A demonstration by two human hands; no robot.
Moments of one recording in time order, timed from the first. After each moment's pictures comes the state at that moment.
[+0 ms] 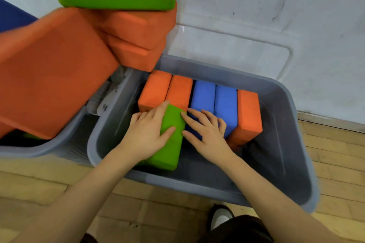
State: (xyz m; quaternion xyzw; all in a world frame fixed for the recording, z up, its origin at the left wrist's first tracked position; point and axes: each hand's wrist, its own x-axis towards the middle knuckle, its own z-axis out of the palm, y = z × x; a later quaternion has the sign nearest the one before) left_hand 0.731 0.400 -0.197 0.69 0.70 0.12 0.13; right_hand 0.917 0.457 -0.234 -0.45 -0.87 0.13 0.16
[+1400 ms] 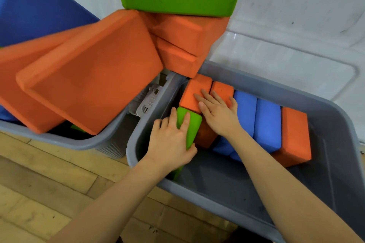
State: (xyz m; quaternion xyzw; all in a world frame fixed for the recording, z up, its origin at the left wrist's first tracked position) left_hand 0.709 0.391 -0.207 0.63 0.77 0.00 0.05; right_hand 0.822 0.534 -0.230 -0.44 -0.89 0.14 0.05
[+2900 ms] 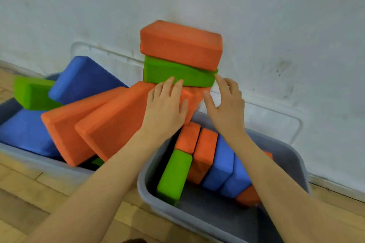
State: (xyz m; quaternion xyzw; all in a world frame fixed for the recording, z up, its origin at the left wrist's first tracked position) left_hand 0.663 0.419 -0.036 0.59 0.72 0.32 -0.15; right_hand 0.801 0.503 -0.031 -0.41 -0.80 0.06 0.44
